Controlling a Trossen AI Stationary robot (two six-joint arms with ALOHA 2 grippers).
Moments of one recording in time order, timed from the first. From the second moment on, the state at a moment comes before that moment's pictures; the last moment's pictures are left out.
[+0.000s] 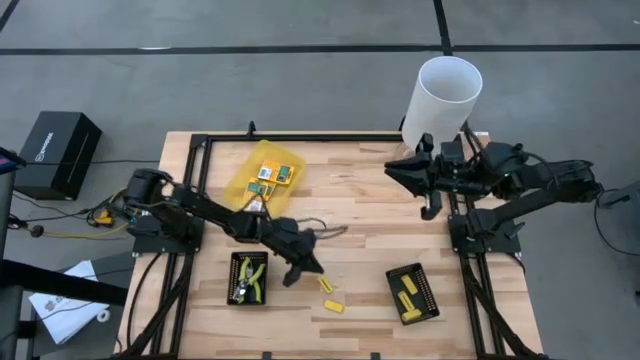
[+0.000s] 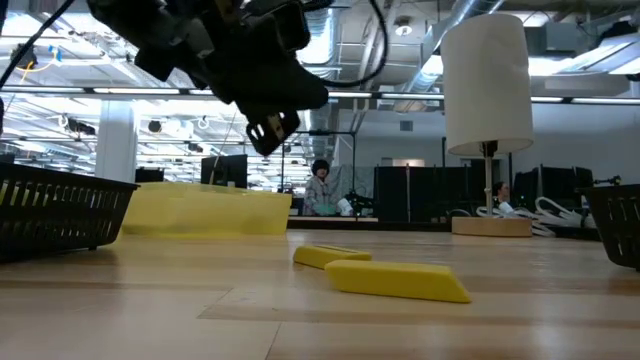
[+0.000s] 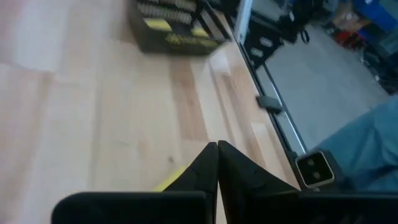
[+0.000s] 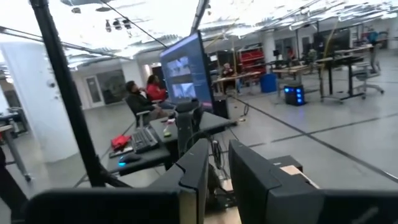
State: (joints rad) left arm -0.19 1.68 0.80 0.41 0.27 -0.40; right arm 0.18 0.94 1.10 -0.01 0.28 0.15
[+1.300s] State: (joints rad) left arm -0.27 1.92 0.93 0.24 0.14 -0.40; right arm 0.26 0.90 1.10 -0.05 0.28 0.12
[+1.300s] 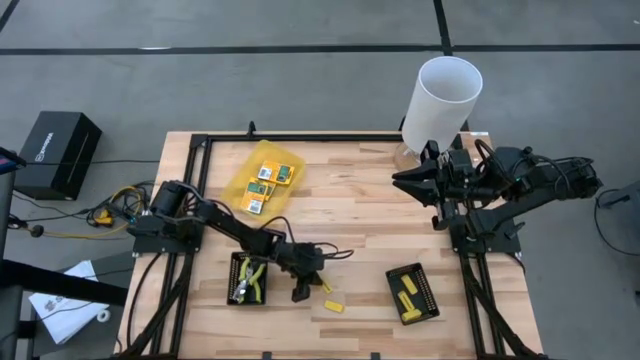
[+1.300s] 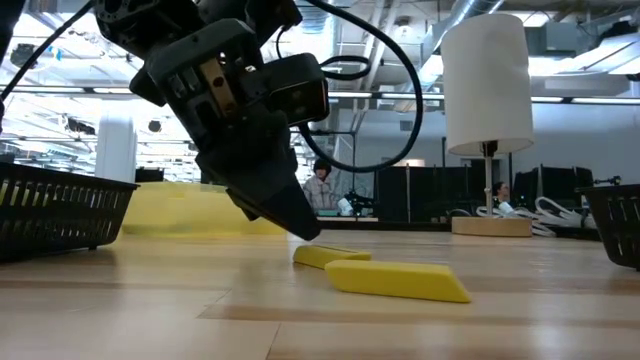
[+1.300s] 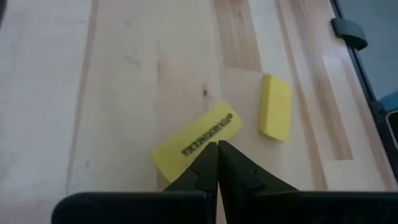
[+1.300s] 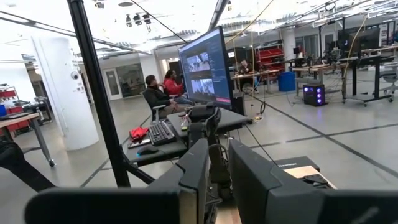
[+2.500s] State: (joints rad) left arm -0.26 1.93 0.87 0.24 0.17 -0.48; right arm 0.26 0.90 1.10 -0.05 0.29 0.12
